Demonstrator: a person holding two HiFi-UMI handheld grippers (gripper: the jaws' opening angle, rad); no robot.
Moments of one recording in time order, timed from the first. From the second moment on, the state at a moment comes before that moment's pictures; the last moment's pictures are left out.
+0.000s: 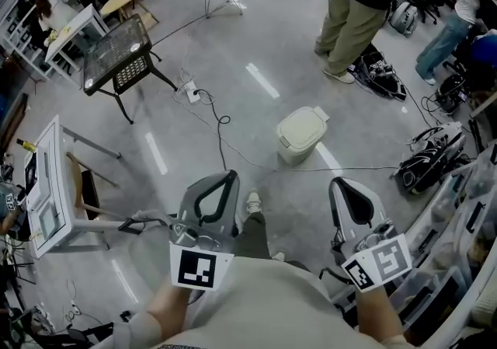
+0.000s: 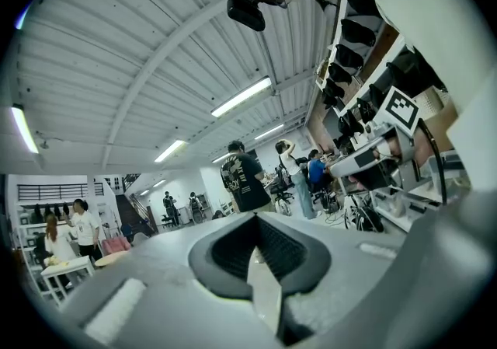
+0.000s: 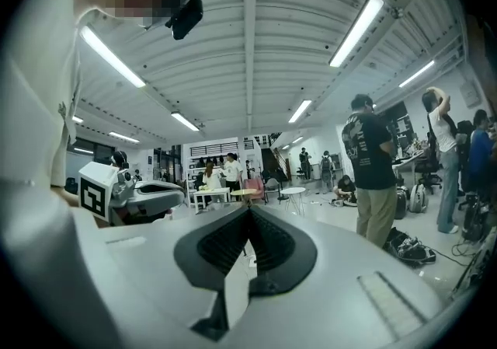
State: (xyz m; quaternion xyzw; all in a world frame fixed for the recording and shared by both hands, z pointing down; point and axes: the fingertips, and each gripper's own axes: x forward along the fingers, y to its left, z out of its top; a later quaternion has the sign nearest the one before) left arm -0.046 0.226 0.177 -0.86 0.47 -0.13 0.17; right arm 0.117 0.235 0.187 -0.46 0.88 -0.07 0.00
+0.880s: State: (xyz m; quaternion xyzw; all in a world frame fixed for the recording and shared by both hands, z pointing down) left arm -0.134 -0.040 0.325 -0.88 0.44 -0.17 0.01; right arm 0.019 -0.032 0.378 -0.47 0.84 -0.22 -0.15
